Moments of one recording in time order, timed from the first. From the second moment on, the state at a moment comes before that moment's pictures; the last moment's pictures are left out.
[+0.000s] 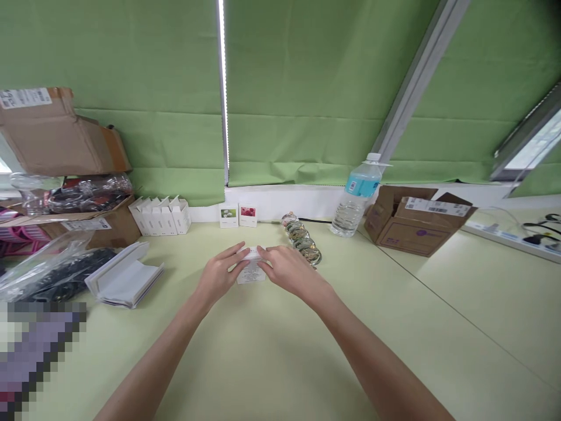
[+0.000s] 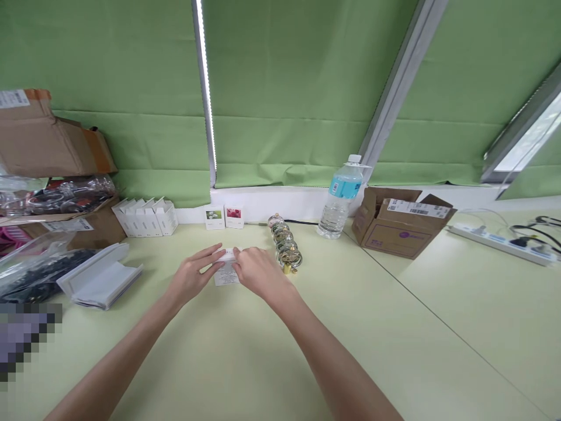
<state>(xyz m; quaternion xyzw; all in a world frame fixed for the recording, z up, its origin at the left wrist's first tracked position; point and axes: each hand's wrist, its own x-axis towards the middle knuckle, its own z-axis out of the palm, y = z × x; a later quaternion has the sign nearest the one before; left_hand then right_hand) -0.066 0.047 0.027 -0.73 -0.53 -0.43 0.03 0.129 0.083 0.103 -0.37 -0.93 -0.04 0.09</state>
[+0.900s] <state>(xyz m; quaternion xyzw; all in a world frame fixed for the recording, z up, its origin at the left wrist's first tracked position) -0.042 0.031 0.029 -0.61 -0.58 -0.51 -0.16 0.101 0.080 0.062 -0.41 -0.85 0.28 0.17</state>
